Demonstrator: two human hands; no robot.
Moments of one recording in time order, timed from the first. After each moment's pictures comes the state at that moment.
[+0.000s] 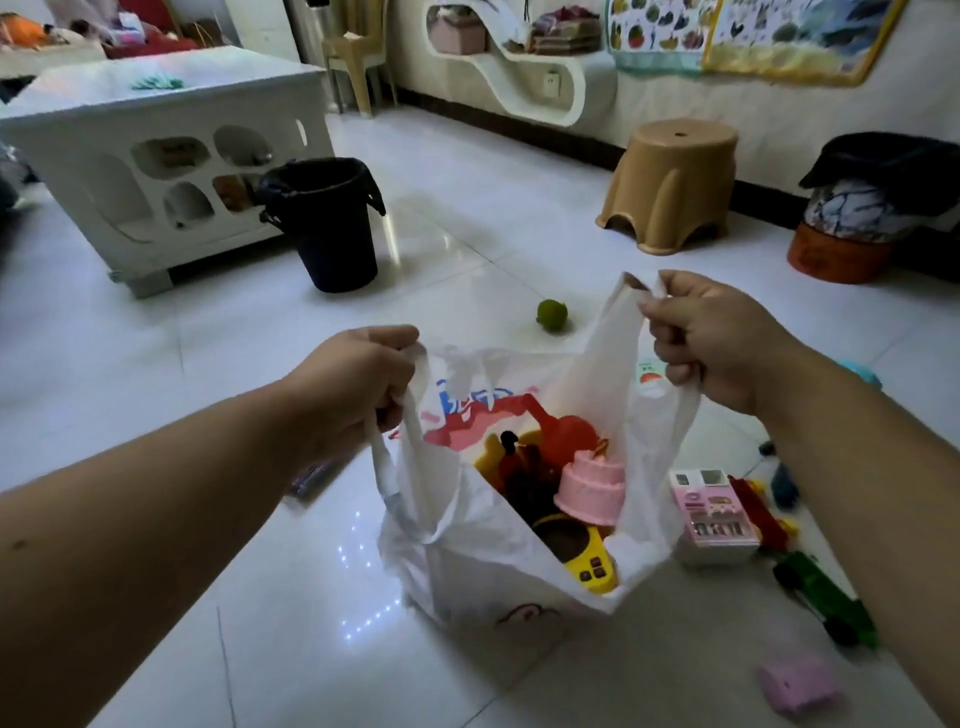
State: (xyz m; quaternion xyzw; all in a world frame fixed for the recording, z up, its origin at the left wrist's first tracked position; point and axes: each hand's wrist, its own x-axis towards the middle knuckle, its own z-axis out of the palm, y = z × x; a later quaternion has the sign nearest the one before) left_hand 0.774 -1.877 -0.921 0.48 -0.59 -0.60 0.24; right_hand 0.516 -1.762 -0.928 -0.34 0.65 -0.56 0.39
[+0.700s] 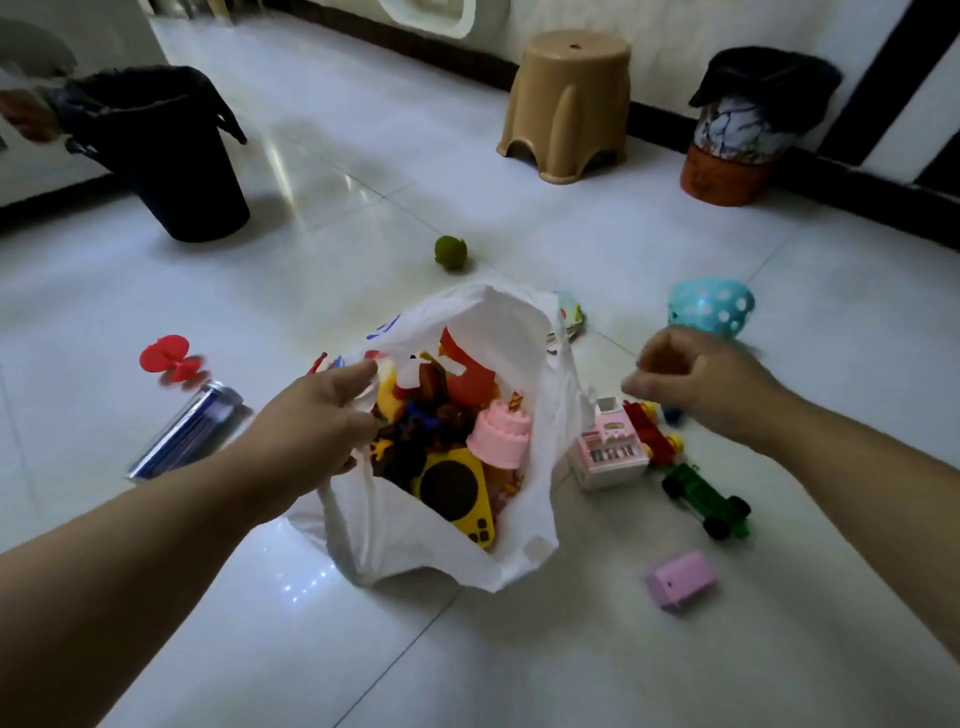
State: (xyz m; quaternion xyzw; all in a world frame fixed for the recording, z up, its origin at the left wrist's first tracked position) left_hand 0.724 -1.837 -1.001 0.47 -0.71 -0.52 0.11; right_hand 0.456 -1.655 -1.005 -0.37 0.84 -0.34 0.23
